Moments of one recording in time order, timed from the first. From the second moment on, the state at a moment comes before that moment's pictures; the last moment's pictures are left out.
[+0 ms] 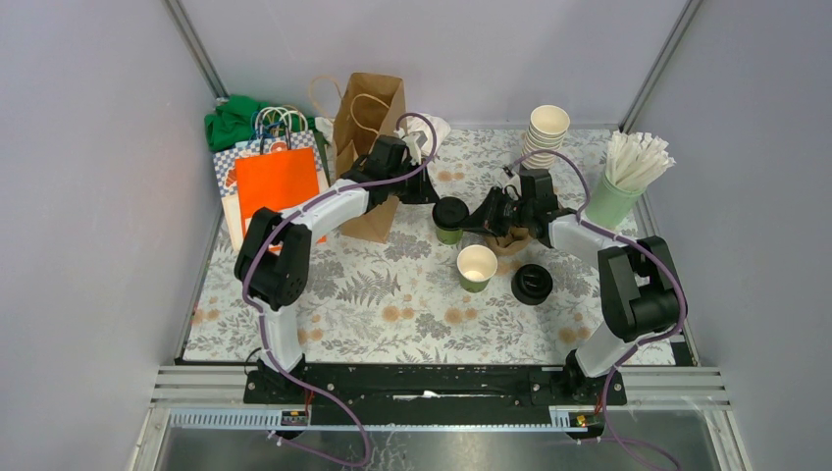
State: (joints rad) left arm -0.51 1.92 1.44 -0.18 0.39 -0.46; right arm 0.28 1.65 0.92 0.02 -0.64 0.77
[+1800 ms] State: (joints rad) left arm -0.59 1.76 1.62 -0.49 0.26 -0.39; right arm 0.28 1.52 1.10 -0.31 -0.45 0.62
